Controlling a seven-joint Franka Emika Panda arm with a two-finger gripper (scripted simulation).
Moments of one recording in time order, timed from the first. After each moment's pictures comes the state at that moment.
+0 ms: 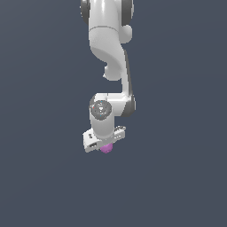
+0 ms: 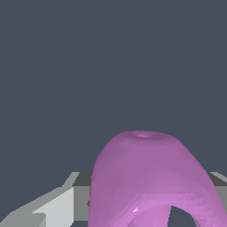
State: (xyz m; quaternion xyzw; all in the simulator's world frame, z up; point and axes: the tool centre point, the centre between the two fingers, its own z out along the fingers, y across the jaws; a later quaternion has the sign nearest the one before) arm 0.062 -0.039 0.042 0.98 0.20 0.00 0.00
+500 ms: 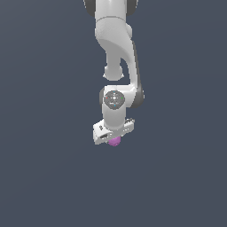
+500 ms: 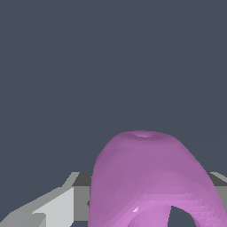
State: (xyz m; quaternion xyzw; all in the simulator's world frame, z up) arm 0.033 0.003 0.058 0.98 0.20 0.00 0.00
